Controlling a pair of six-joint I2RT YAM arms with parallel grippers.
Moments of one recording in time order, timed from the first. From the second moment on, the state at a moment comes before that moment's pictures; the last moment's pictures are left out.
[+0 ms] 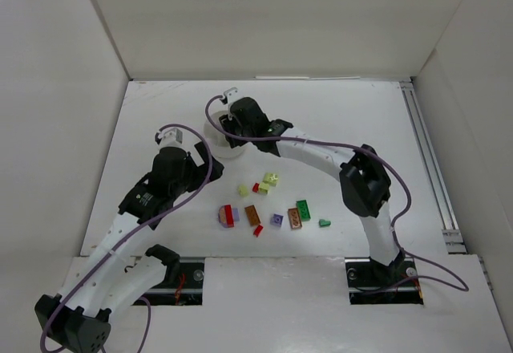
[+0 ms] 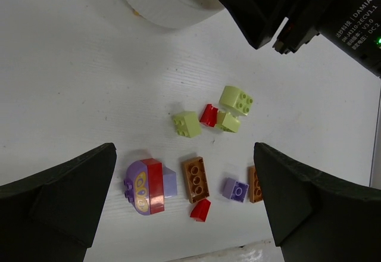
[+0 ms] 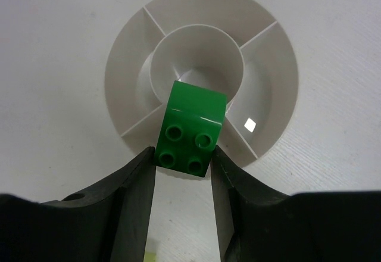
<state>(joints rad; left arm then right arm) -0.45 0.78 0.76 -0.59 -0.12 -0.76 0.85 2.09 1.78 -0.25 0.15 0.16</state>
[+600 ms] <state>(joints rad) -0.45 0.77 0.77 -0.60 -0.12 -0.75 0.85 2.04 1.74 -0.28 0.22 0.16</state>
